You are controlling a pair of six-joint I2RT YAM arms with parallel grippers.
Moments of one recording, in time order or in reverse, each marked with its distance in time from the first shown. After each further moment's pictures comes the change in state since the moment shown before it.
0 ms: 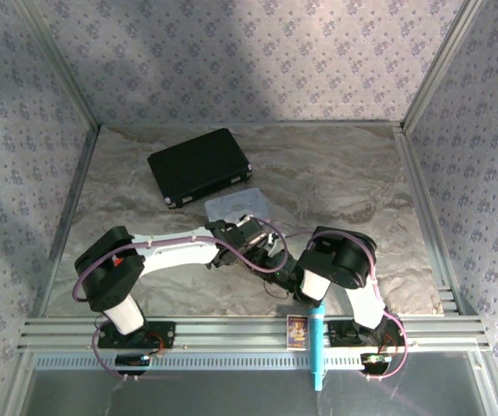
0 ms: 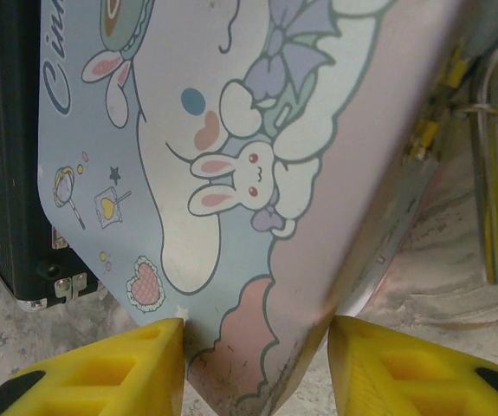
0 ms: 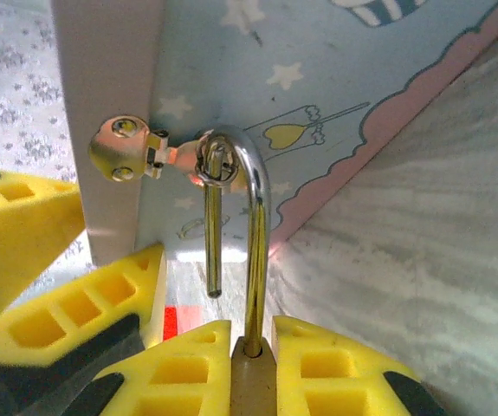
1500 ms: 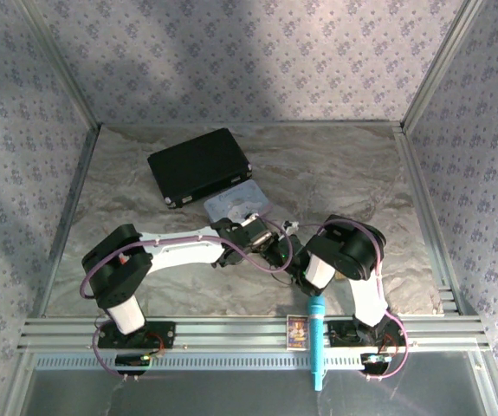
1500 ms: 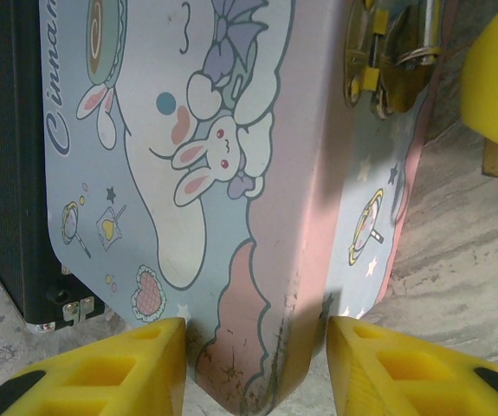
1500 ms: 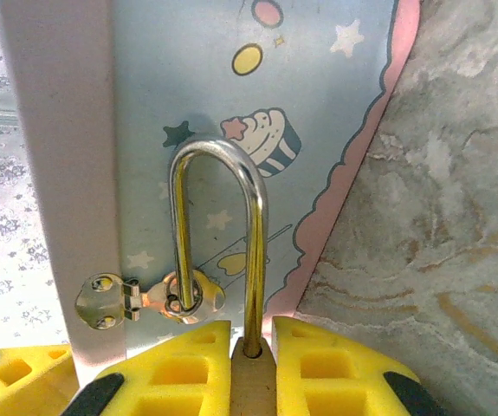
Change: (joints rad) left arm -0.008 0.047 0.030 0.040 -0.031 0.006; right arm -0.172 -0.018 0.029 -0.069 -0.035 0.071
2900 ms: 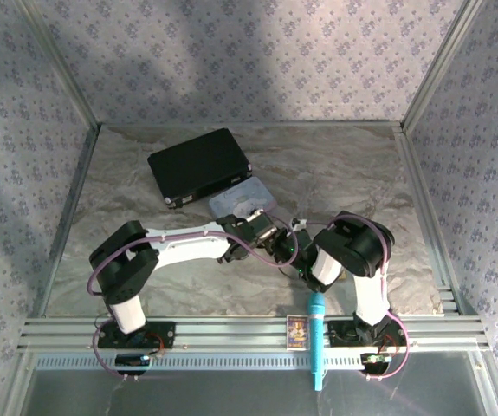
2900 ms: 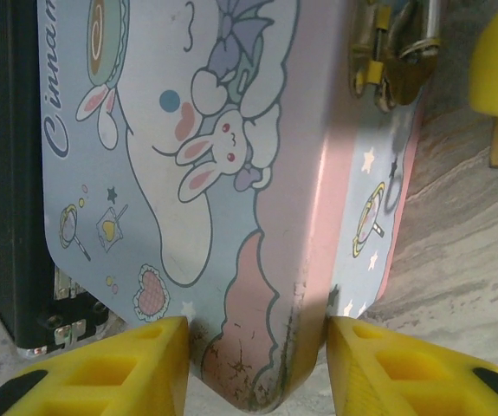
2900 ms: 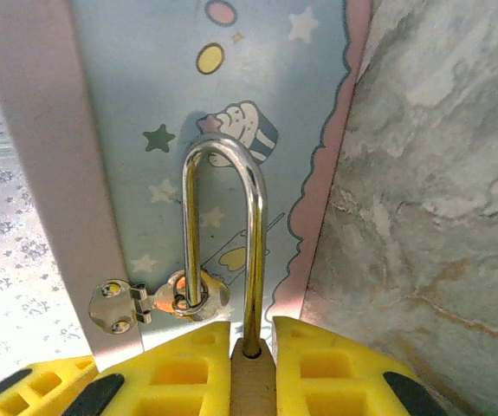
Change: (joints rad) left arm 0.011 0.050 0.079 -0.015 0.031 -0.007; right arm -0.097 -0.034 -0.040 0.000 -0.111 0.080
